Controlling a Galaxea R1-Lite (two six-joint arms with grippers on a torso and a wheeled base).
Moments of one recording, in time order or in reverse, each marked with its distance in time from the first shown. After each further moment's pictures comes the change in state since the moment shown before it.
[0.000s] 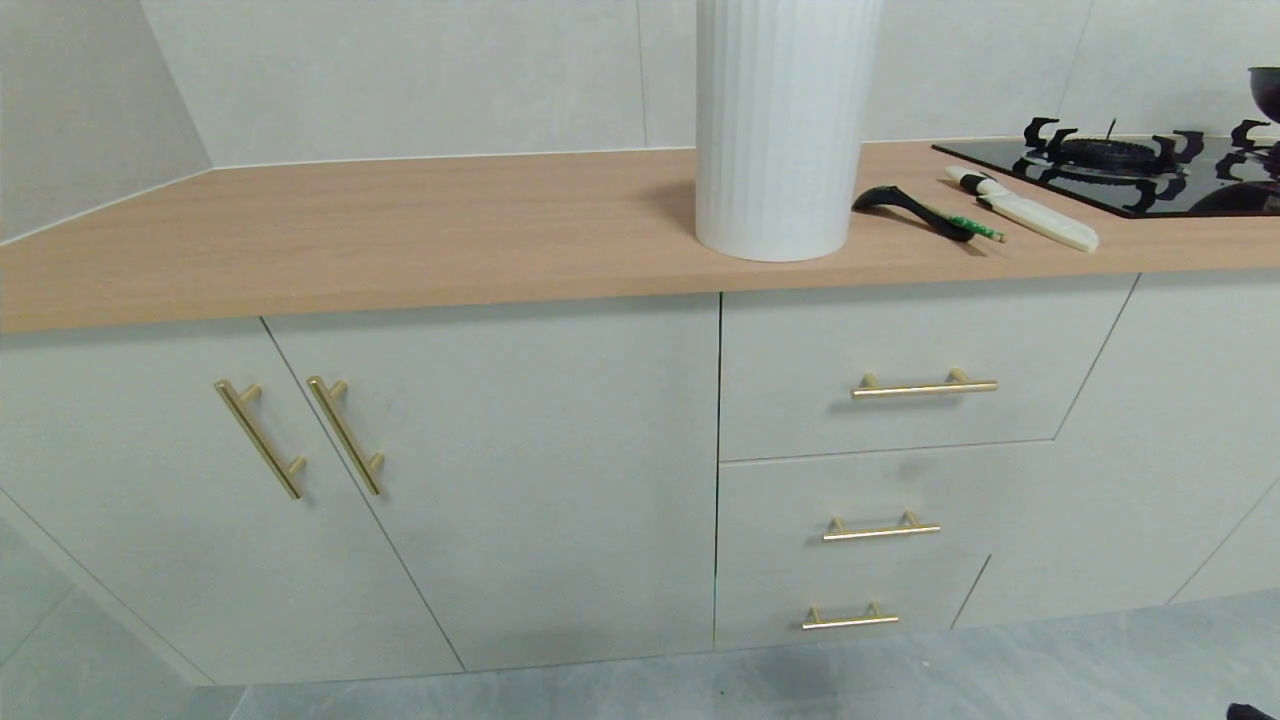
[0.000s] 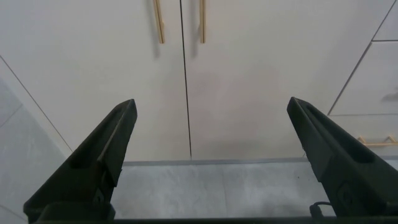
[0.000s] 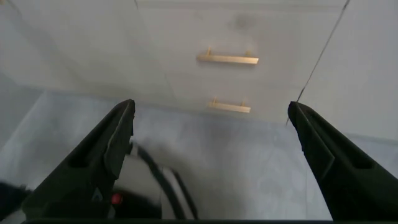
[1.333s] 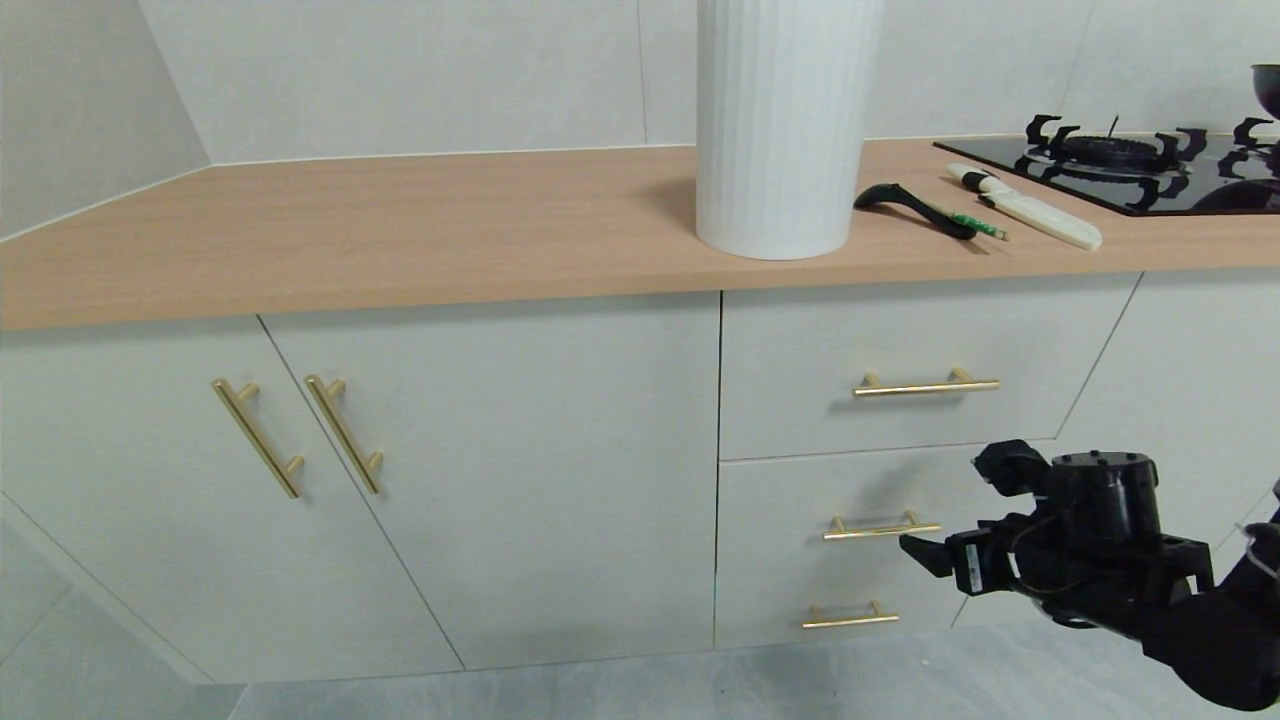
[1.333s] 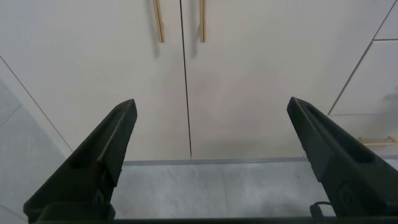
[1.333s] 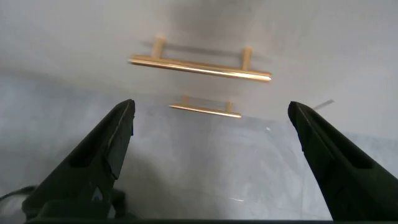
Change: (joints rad) left arm 0.000 0.000 0.000 0.000 0.000 0.001; right arm 0.106 1.397 -0.179 -0.995 -0.206 -0.023
